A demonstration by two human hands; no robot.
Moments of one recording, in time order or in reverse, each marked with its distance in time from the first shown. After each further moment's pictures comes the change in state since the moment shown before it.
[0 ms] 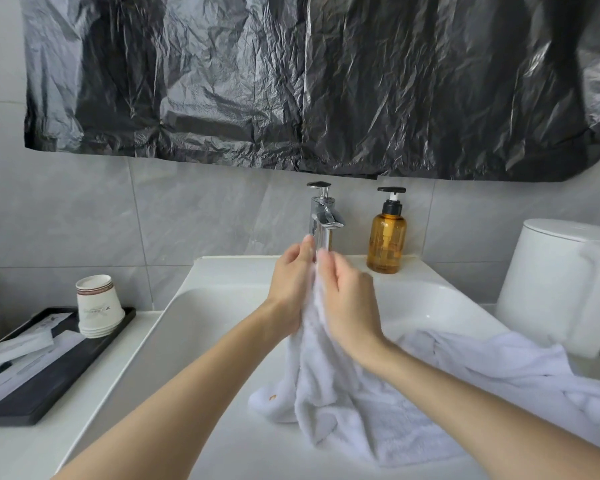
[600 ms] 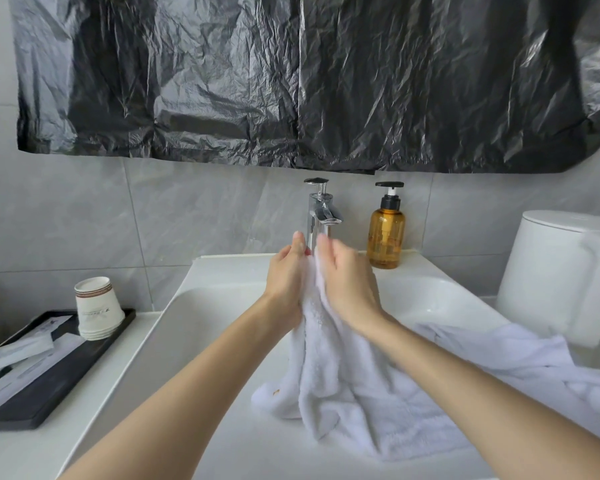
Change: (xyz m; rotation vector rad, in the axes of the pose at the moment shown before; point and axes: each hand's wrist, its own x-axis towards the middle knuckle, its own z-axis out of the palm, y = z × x) left_hand 0.001 0.004 -0.003 -0.065 0.066 -0.095; right_hand 0.010 -0.003 -0.003 -0.046 -0.044 0.039
